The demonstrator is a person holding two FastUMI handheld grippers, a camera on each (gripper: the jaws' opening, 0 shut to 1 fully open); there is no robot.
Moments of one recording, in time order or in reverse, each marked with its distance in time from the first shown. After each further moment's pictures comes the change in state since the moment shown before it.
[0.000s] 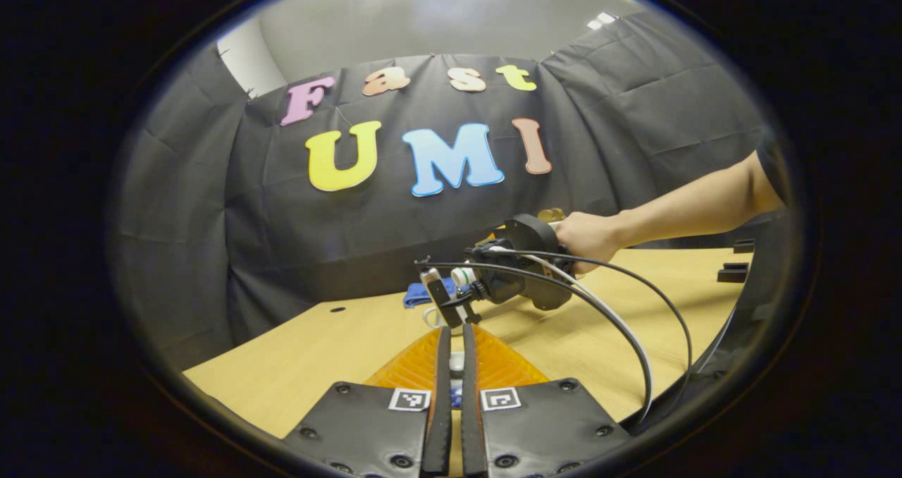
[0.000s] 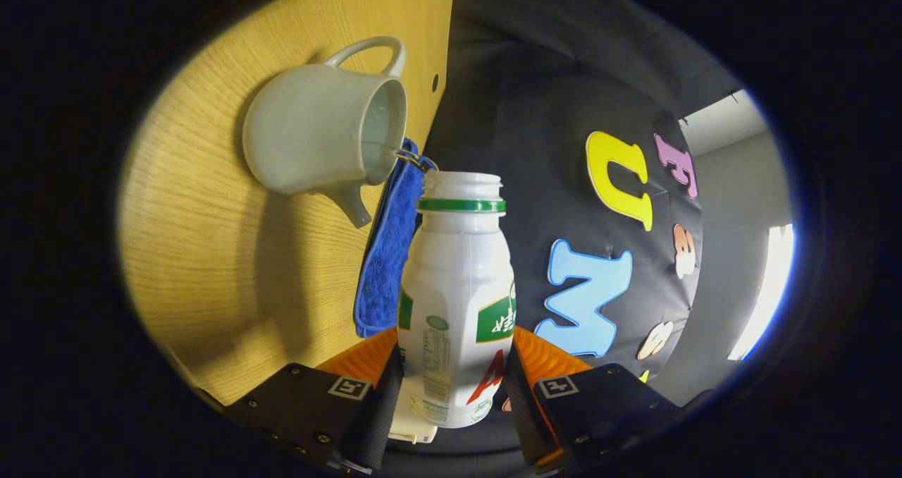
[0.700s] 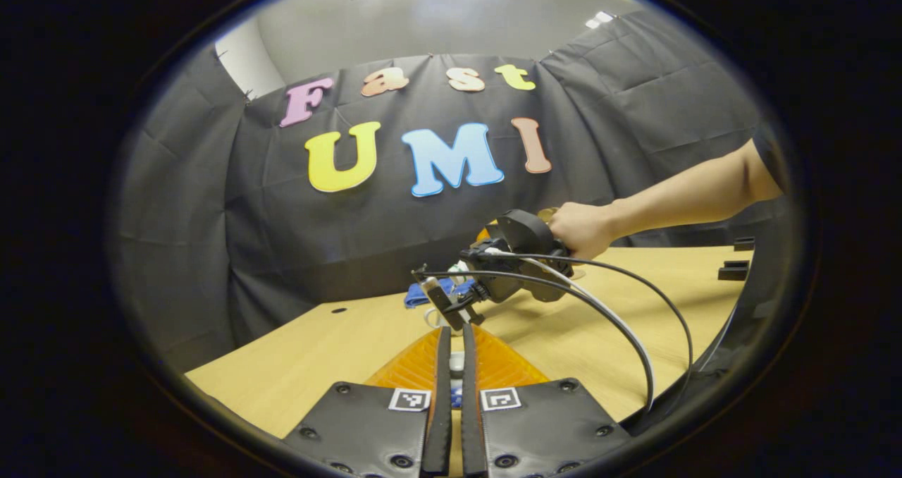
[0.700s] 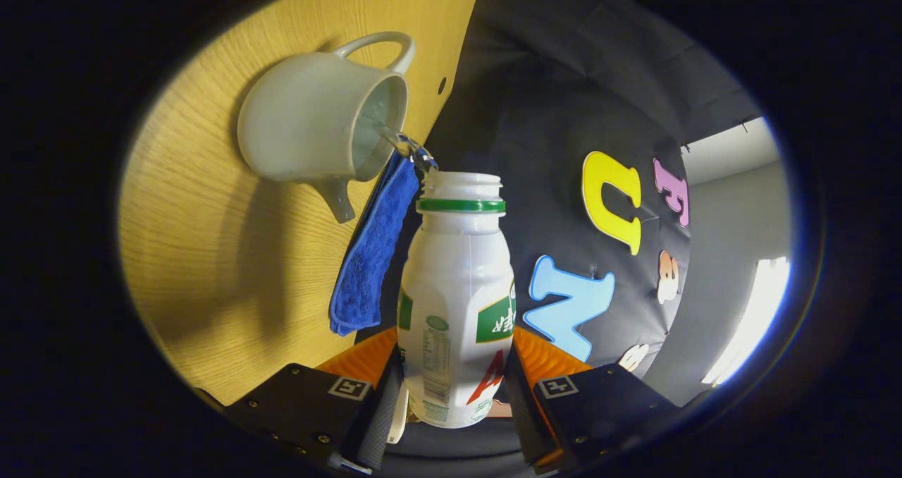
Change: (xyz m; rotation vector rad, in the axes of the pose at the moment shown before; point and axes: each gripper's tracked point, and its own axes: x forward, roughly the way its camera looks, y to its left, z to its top) left arm 0.000 0.000 0.001 0.005 -0.001 0.003; right arm 0.006 -0.018 0.005 -0.109 -0.022 -0.052
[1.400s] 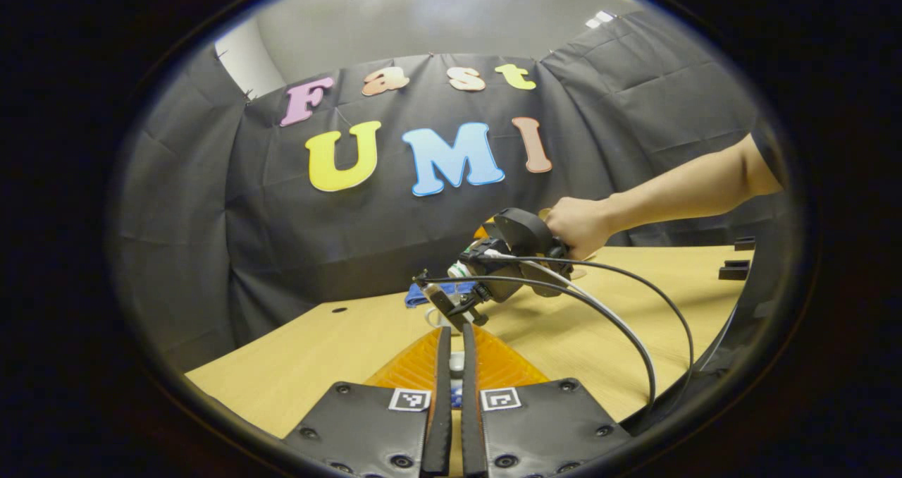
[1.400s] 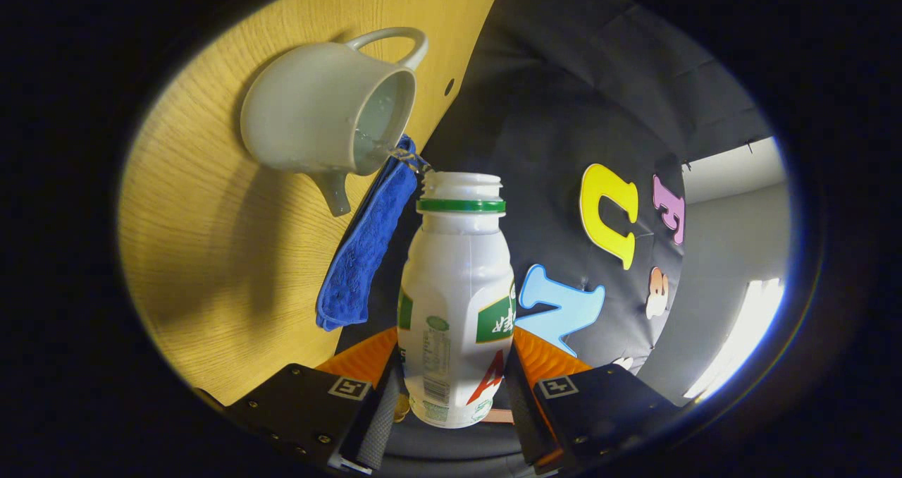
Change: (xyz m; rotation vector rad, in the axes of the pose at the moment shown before) left arm -0.001 0.001 0.000 0.001 0.008 0.002; right arm 0.003 -0.008 0.002 -0.080 -0.013 -0.029
